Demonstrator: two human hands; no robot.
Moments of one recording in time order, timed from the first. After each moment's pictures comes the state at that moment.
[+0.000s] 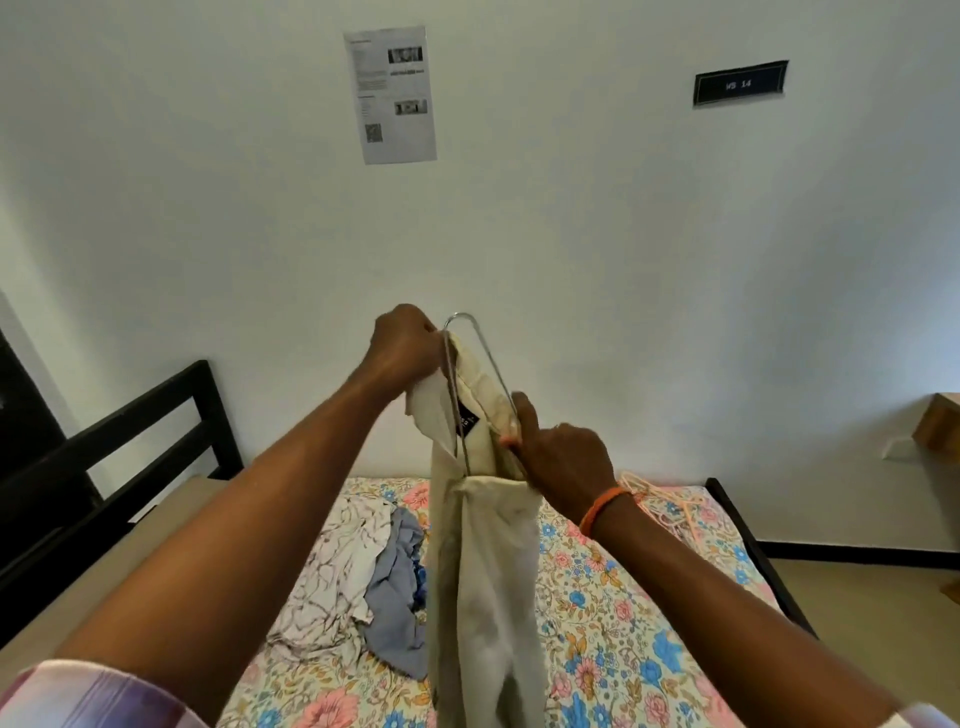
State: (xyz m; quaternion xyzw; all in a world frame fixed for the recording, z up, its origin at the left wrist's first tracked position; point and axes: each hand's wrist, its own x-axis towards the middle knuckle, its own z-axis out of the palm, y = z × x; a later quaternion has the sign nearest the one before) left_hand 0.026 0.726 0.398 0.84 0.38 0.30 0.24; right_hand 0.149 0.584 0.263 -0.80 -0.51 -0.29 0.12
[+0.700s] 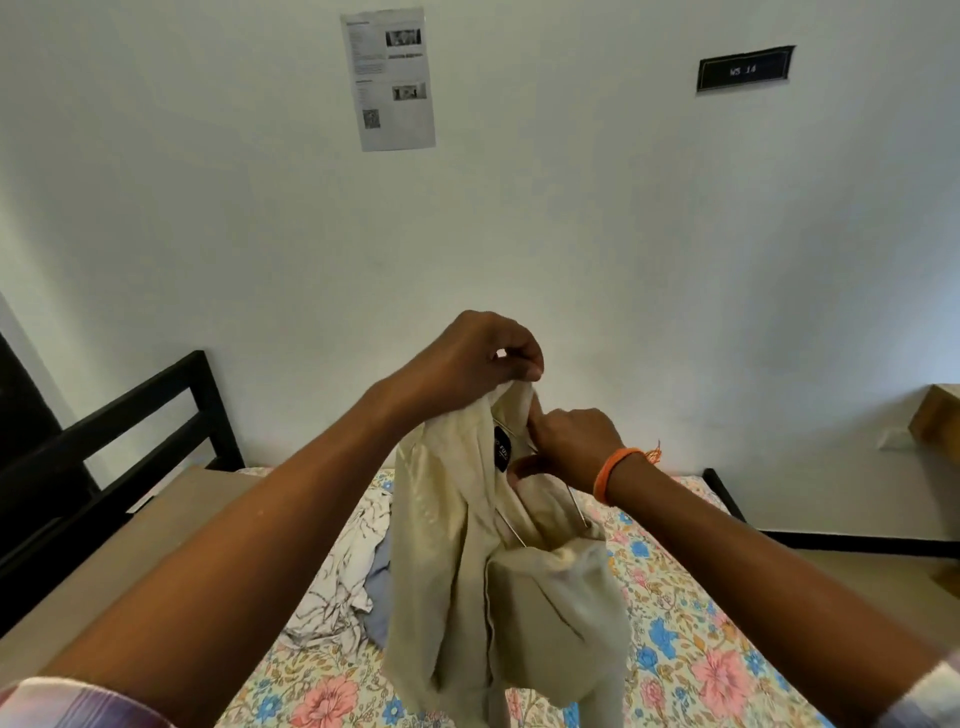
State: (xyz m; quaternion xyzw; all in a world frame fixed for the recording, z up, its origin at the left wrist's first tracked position) left_hand 0.022 0.686 0.390 0.95 -0.01 0.25 0.20; right_hand 0.157 0.576 0.287 -0.81 -0.56 -0.17 -0.02
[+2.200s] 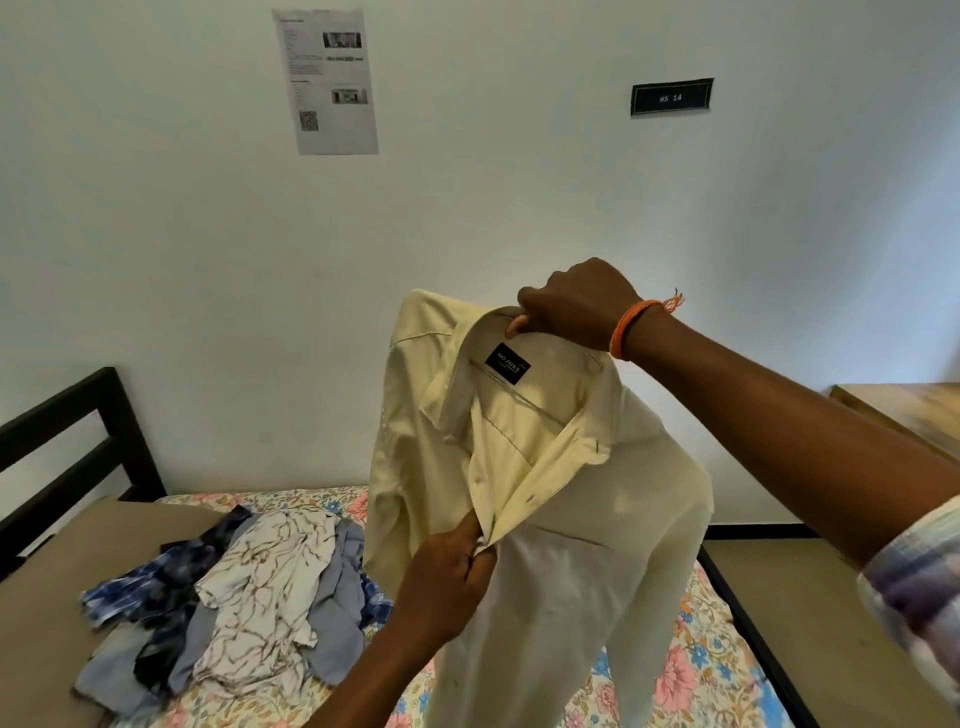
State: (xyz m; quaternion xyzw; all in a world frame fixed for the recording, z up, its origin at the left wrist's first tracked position) left_hand 0.021 0.643 0.168 0.87 0.13 0.32 0.35; right_hand 0.231 0.573 0.432 -0.73 -0.56 -0.38 -0.12
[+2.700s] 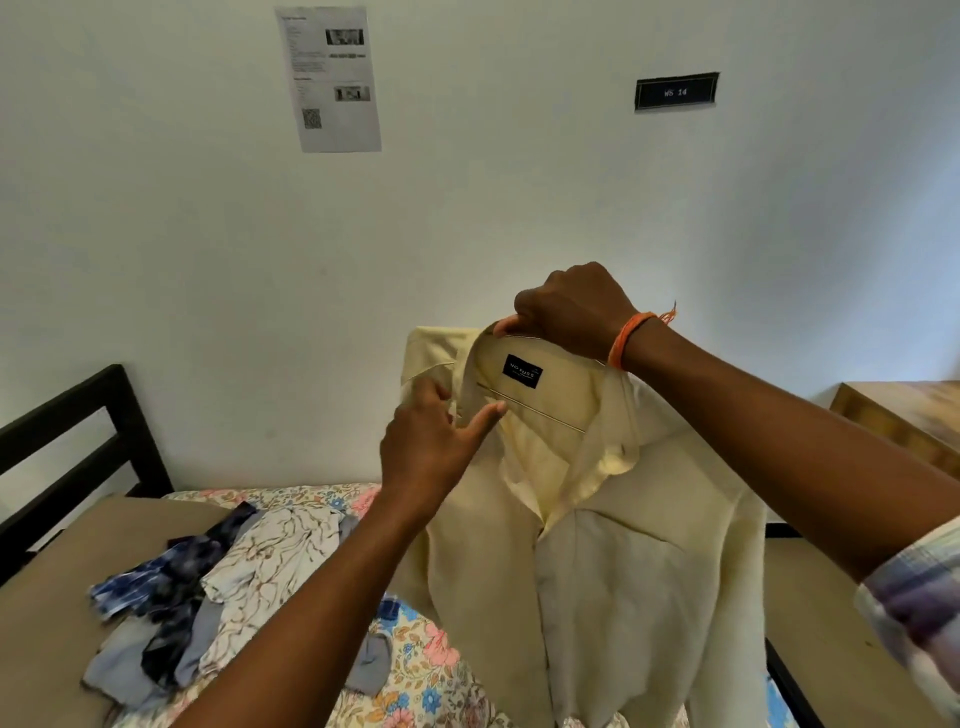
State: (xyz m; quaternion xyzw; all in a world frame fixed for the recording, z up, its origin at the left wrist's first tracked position) left_hand 0.051 0.668 0.298 0.84 0.30 0.38 0.23; right_hand 0.220 0.572 0.425 -0.72 -0.58 -0.36 -0.05
